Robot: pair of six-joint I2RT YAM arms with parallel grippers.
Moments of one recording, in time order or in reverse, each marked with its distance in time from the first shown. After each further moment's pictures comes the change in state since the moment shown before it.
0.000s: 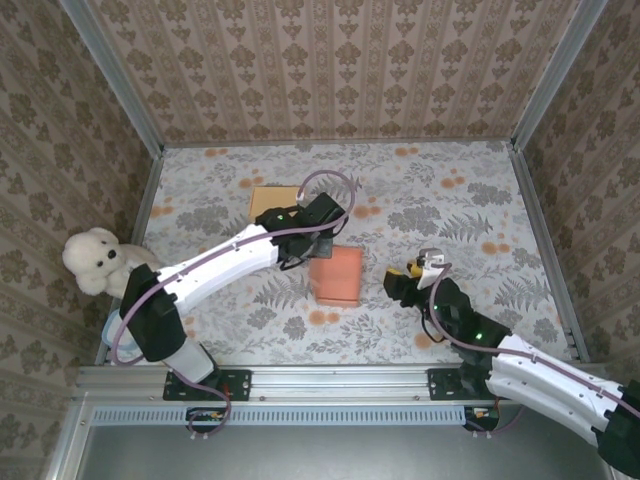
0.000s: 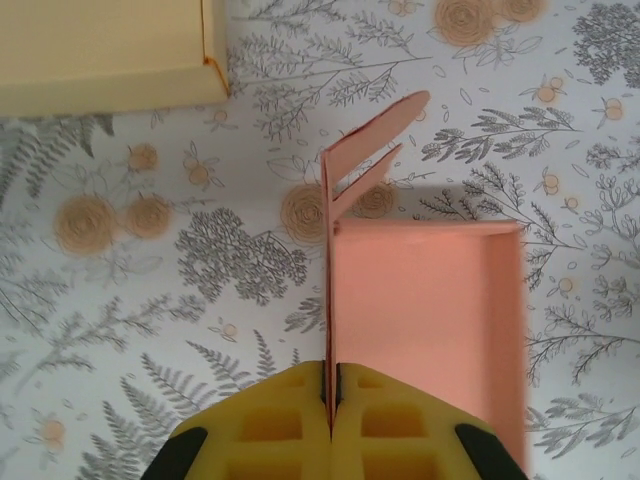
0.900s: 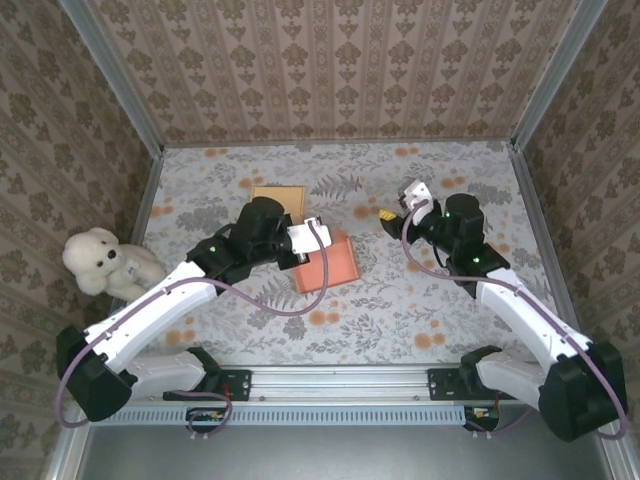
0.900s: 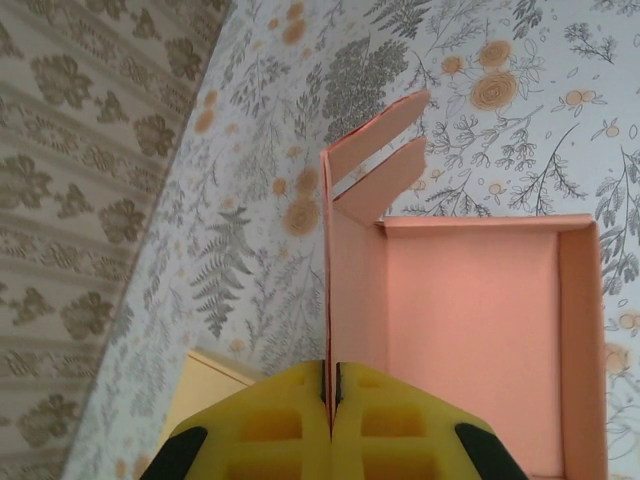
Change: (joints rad) left arm 0.131 -0.412 -0.335 0.424 0.419 1.390; right arm -0.471 0.507 0.484 0.084 -0.734 -0.789
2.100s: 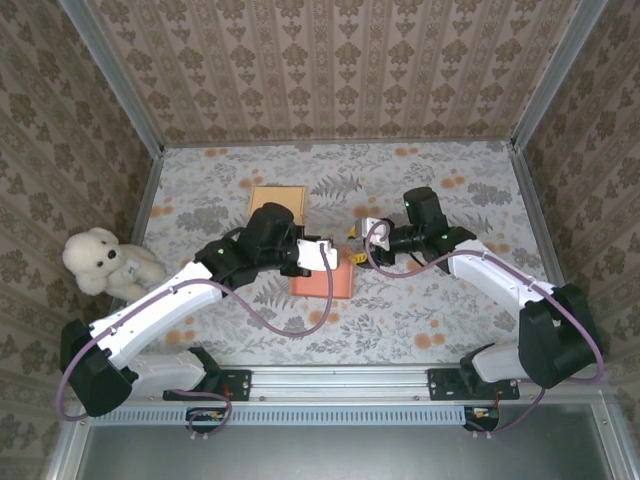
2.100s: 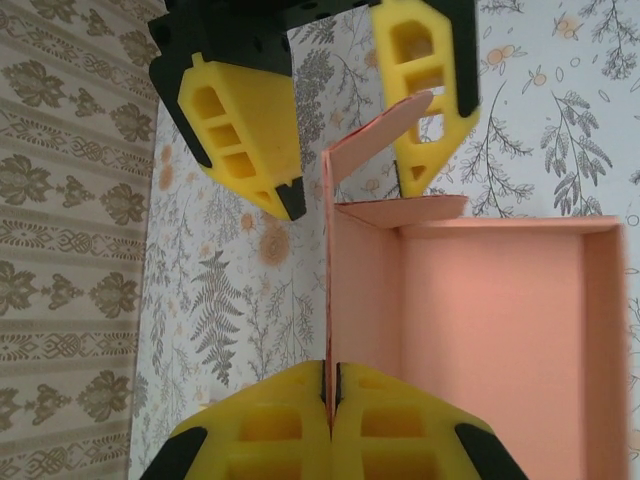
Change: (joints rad) left arm -0.063 0.020 -0.019 -0.018 0.014 0.218; right arm 0.106 0.263 0.156 -0.302 -0.448 -0.540
